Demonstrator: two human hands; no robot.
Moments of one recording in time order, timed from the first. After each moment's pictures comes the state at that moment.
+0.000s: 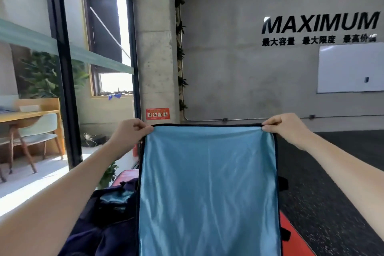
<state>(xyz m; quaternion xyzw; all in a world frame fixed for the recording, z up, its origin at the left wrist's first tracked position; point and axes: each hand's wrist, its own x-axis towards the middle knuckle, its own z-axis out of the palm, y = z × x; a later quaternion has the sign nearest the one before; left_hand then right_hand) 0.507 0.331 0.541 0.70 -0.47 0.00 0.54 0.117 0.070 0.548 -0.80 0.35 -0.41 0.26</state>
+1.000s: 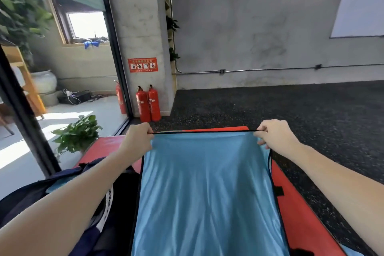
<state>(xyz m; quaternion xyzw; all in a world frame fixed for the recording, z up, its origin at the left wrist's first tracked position) 0.601 0.095 0.367 0.84 -0.47 0.03 0.28 0.255 -0.124 0.362 -0.79 0.47 -0.29 0.26</state>
